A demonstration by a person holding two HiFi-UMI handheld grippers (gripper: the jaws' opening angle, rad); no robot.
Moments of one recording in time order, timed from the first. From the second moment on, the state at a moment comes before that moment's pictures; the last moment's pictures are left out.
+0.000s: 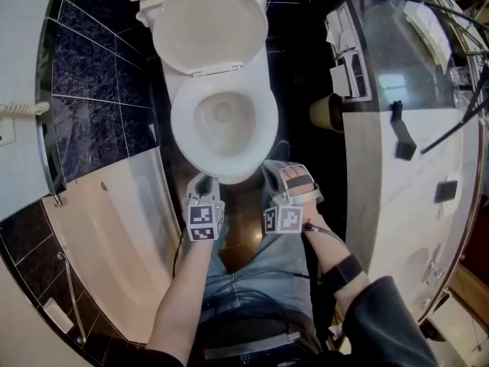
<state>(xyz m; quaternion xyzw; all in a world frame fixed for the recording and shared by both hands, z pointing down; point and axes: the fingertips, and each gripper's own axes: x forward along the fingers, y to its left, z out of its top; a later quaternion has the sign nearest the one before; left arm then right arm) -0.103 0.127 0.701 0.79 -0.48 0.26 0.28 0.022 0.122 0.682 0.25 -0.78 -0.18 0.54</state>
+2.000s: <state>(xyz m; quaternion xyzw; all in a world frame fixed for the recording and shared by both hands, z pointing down) -0.116 0.112 0.680 0.78 -0.48 0.30 0.27 0.039 0.036 0.632 0.45 -0.78 0.02 0.44</state>
